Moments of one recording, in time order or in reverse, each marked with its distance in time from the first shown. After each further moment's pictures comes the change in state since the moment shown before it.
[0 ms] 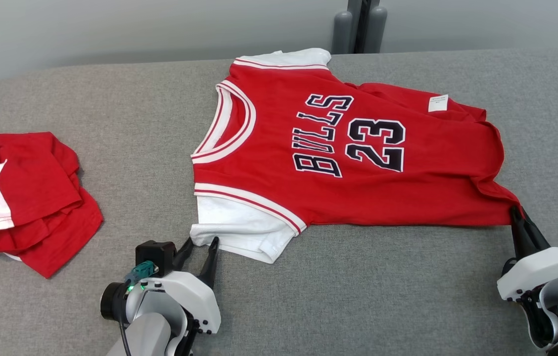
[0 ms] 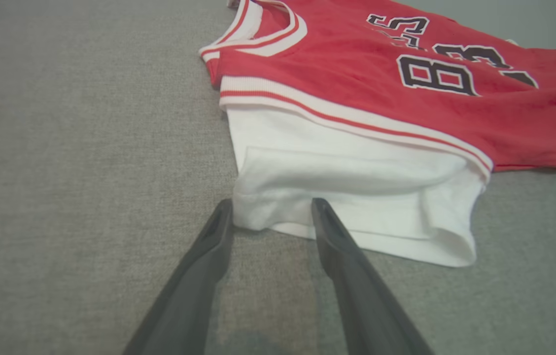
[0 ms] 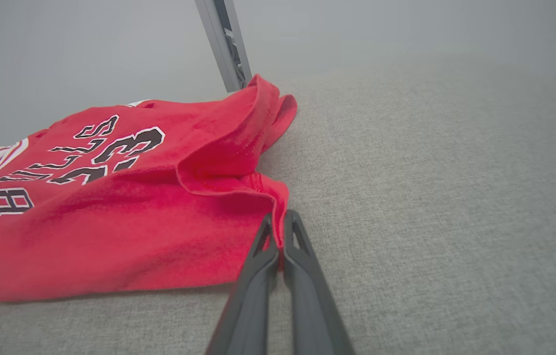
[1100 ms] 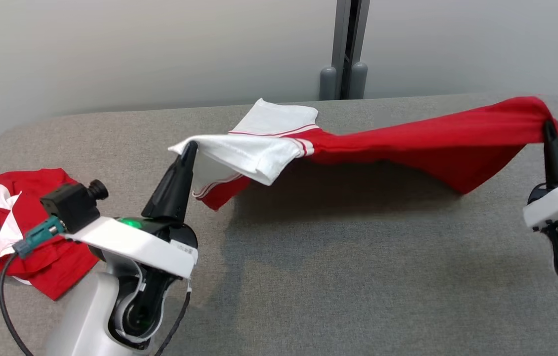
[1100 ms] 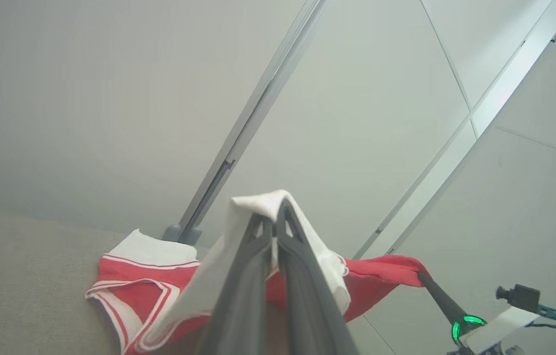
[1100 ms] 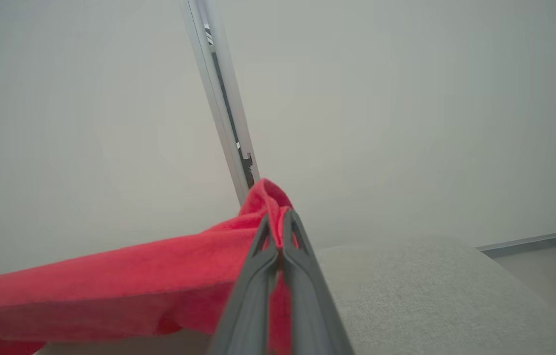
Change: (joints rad) left arm 0.094 0.104 0.143 -0.745 -0.453 -0.078 0.181; right arm -0.154 -0.060 -0.039 -0.145 0.047 0.000 0.035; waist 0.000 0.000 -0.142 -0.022
